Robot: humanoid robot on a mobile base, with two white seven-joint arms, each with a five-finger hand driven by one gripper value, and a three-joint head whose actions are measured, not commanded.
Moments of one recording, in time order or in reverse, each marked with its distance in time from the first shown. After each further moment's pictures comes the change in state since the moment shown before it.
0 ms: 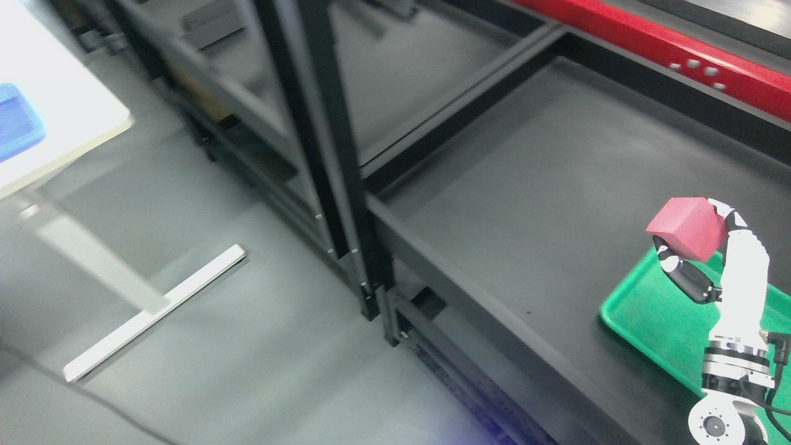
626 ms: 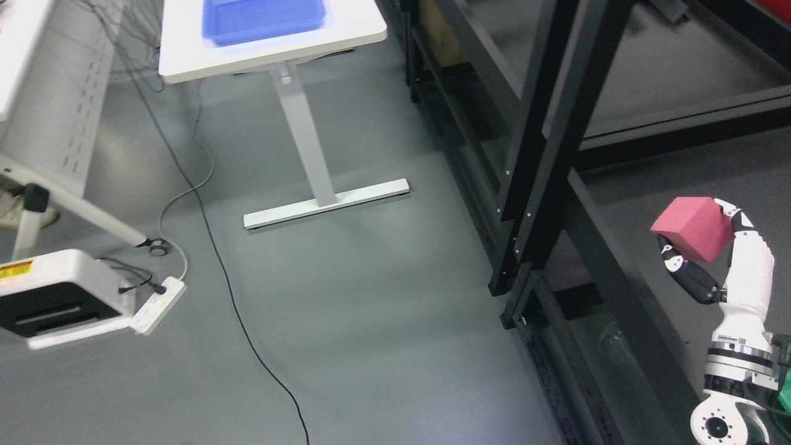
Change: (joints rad) left arm 0.000 0.000 0.000 0.000 0.000 0.000 0.000; right arm 0.002 0.006 -0.010 -0.008 -0.013 -0.002 0.000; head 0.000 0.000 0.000
